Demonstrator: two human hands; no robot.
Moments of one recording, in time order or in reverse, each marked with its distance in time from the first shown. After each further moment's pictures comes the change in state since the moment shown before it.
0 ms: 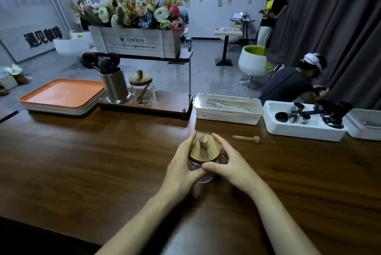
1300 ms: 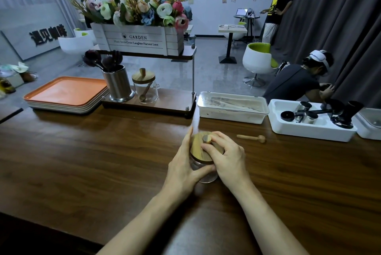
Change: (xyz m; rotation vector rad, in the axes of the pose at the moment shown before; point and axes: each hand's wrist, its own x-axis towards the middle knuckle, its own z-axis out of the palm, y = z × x) left_hand 0.002 0.003 -0.002 0.075 0.028 -0.038; right_hand 0.017 -0.008 0.031 -0.161 0.392 -0.314
